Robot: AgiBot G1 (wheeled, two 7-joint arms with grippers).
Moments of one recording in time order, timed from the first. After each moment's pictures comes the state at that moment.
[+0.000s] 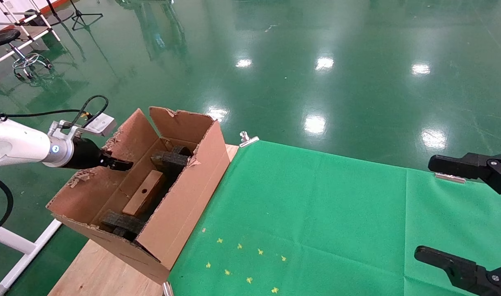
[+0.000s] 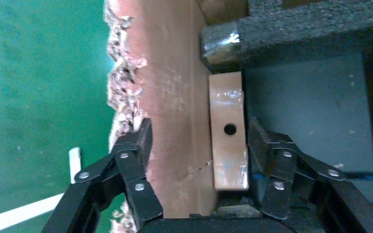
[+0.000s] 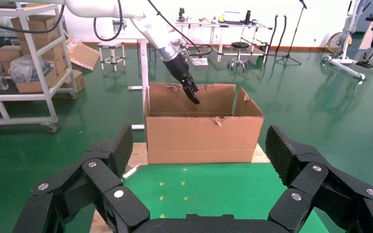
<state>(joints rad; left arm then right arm) -1.80 0.82 0.80 0.00 1.81 0.87 -0.39 1.09 -0.58 -0.35 1.25 -0.67 -1.46 0.14</state>
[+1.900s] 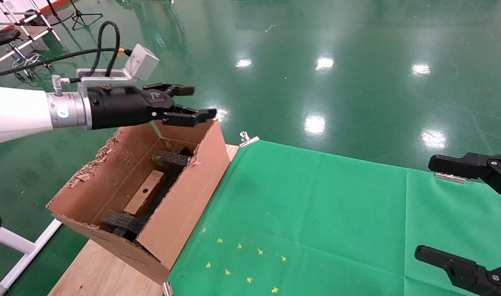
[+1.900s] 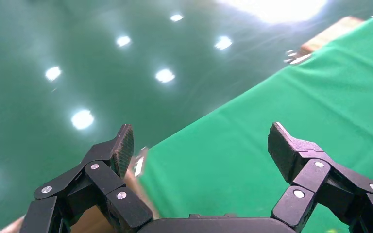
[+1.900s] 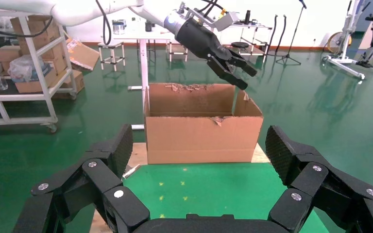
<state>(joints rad) -1.58 0.68 0.52 -0.62 1.27 1.27 -0.27 1.09 -0.58 -0.35 1.24 -0.67 -1.46 0.14</state>
